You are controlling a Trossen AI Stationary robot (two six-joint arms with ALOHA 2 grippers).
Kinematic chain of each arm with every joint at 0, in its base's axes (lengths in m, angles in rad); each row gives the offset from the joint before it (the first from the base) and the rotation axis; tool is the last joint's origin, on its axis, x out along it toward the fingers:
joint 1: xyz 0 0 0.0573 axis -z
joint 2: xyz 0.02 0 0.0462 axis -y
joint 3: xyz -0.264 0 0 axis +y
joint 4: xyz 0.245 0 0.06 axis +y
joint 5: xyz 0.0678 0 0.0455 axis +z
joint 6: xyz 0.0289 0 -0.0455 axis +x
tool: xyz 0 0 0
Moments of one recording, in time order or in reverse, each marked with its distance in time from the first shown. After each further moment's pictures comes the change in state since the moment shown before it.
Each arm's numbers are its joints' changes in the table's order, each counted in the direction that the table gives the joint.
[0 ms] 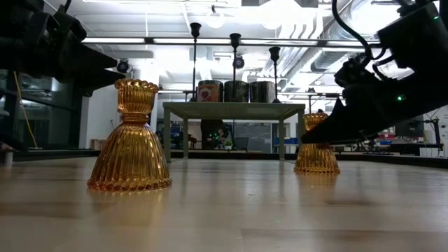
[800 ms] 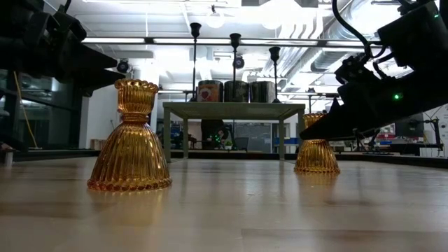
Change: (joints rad) left arm 0.000 0.000 0.000 0.000 0.000 0.000; right arm -0.001 0.000 0.000 -0.022 -0.065 -0.001
